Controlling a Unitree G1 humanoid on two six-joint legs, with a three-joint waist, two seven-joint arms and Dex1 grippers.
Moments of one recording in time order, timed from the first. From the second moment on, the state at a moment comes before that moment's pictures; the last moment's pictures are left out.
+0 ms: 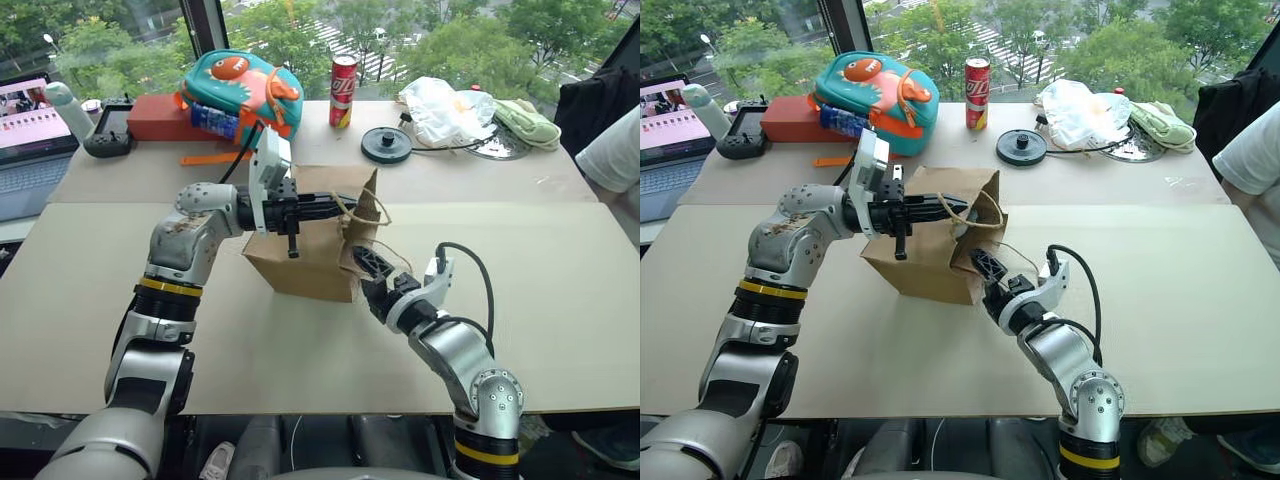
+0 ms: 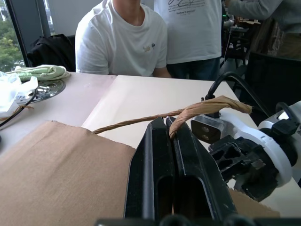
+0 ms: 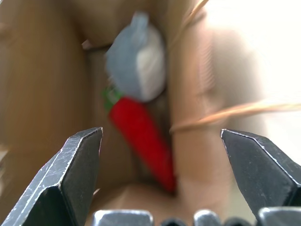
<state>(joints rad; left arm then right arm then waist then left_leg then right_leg) -0.82 0.40 -0.08 0.18 -0.47 0.42 -1.21 -0.08 0.03 -0.10 -0.39 1.56 0.61 -0.58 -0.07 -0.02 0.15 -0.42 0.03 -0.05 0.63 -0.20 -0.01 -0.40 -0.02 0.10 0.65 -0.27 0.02</state>
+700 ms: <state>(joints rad) -0.83 0.40 -0.08 0.19 -0.47 0.42 -1.21 -0.10 0.03 -0.12 -0.36 1.45 0.57 -0.54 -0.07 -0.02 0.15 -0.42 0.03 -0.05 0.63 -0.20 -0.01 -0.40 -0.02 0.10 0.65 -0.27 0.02</state>
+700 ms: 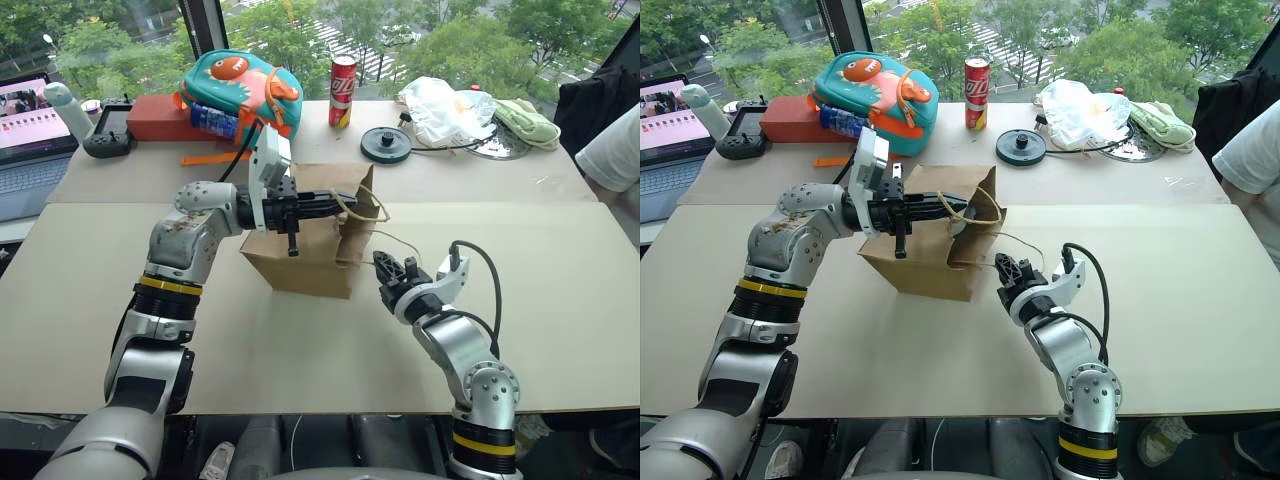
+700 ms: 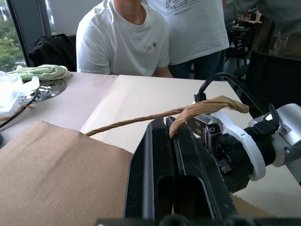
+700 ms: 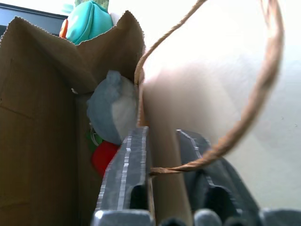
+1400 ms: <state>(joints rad) -0.95 0.29 -0.07 0.36 -0.45 0.28 -1.16 -0.36 -0.39 -0.04 -0.62 1.04 0.70 -0.46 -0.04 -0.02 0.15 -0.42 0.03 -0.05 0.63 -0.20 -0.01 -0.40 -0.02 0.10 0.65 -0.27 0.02</state>
